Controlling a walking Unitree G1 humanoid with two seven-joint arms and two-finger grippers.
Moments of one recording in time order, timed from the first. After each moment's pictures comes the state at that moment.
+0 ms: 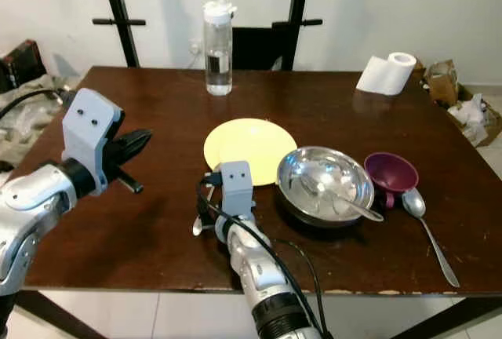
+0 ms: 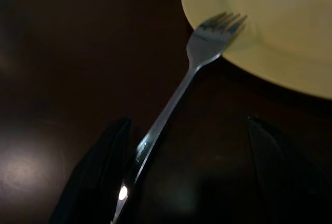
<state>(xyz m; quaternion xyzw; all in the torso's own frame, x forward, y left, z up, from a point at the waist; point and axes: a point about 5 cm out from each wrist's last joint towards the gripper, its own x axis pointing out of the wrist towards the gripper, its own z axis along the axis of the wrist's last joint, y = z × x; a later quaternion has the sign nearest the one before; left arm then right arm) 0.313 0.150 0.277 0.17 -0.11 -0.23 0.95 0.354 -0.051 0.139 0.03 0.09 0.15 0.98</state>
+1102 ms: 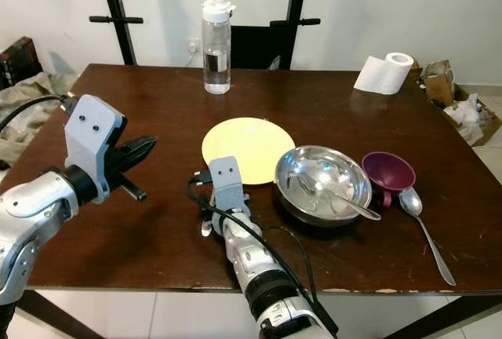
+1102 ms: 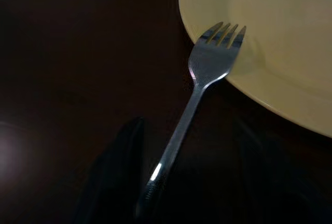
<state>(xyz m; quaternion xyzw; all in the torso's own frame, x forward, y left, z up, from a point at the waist) 0.306 0.146 0.271 0.15 -0.09 -0.24 0.95 0.371 -0.044 0.136 -0.05 0.10 0.14 0.98</state>
